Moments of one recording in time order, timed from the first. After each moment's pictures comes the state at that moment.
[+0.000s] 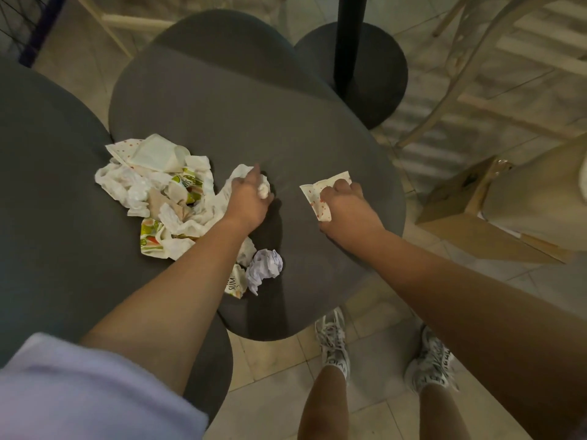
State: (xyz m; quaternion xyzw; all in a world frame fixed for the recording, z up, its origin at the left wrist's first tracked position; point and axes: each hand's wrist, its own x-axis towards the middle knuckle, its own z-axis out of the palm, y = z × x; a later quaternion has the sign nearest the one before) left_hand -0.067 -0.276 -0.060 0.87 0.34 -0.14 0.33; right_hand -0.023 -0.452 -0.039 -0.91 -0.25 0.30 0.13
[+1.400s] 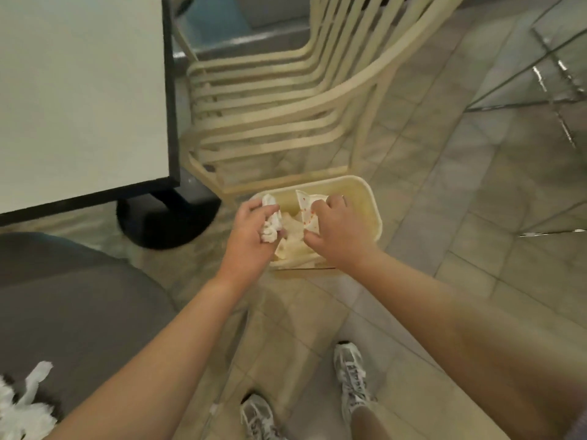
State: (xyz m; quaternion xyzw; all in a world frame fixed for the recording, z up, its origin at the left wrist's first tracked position) left_hand 0.090 -0.691 0.044 0.89 -0.07 -0.08 0.44; right_hand 0.083 -0.855 0.044 -0.97 0.00 0.09 0.21
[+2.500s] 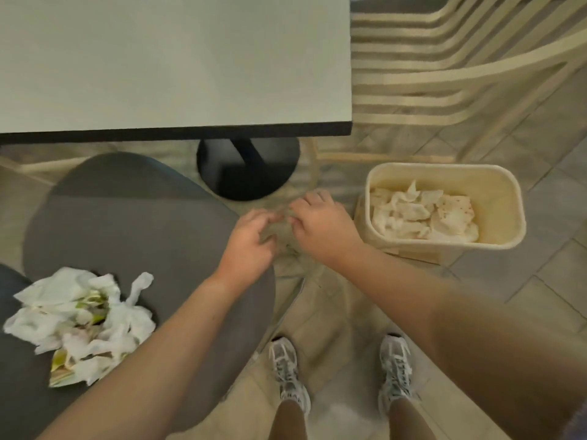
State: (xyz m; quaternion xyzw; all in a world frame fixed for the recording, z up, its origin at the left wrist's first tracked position) left_hand 0.043 -0.498 0.032 0.92 0.04 -0.07 0.38; right_hand 0.079 -0.647 0.052 -0.94 -0.20 0.12 0.24
